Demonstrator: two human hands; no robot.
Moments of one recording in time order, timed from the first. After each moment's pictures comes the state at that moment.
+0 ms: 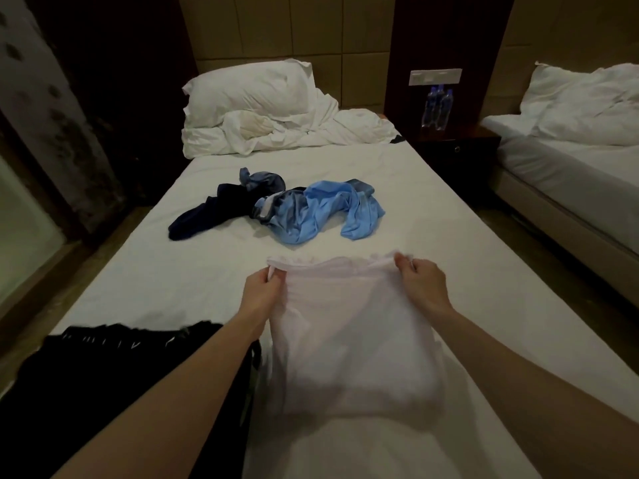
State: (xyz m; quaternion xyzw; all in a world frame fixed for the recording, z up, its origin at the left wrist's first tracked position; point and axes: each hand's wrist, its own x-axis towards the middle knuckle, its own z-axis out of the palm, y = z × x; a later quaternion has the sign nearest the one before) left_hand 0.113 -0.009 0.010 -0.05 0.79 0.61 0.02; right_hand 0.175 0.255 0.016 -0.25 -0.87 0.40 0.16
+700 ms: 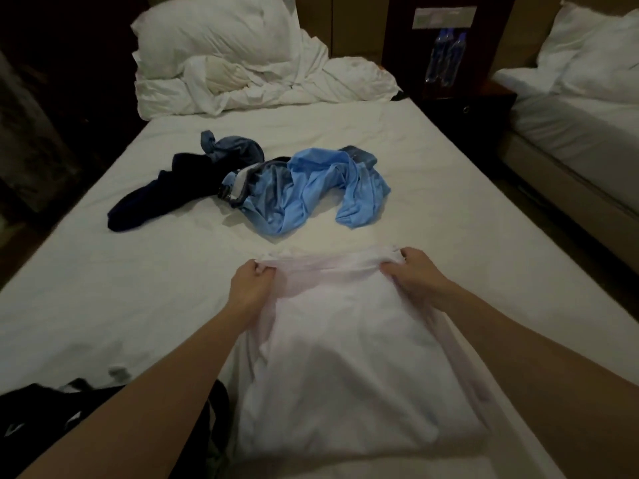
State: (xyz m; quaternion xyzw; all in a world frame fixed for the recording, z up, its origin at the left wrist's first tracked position) left_hand -0.009 0.014 -0.066 -0.06 0.87 0.49 0.05; right_hand 0.055 0.297 -0.052 -0.24 -0.86 0.46 -0.02
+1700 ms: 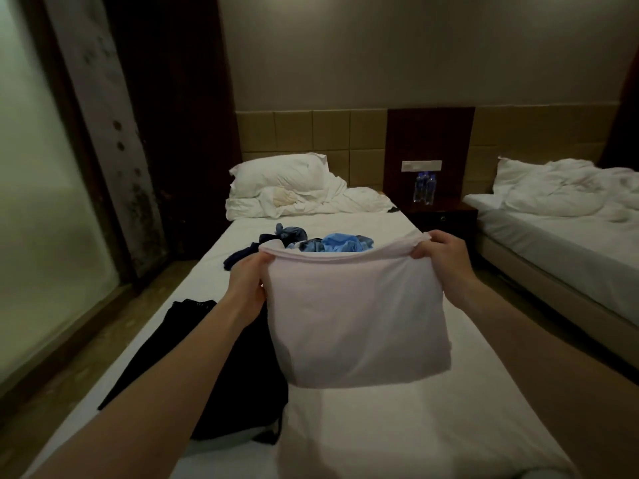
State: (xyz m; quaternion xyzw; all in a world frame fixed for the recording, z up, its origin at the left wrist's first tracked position) left_hand 0.356 -0.112 0.176 -0.02 0.58 0.82 -0.01; right_hand 0.427 0.186 0.197 -0.11 -0.74 0.61 0.27
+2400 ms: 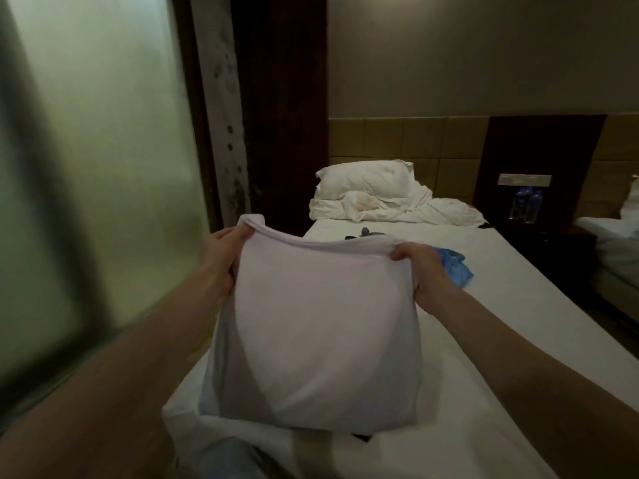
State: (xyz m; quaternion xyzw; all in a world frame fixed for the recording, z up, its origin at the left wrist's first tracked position) left_hand 0.364 -0.351 0.221 -0.10 0.61 0.76 -0.18; right_hand 0.366 -0.035 0.208 -0.07 -0.64 0.76 0.07
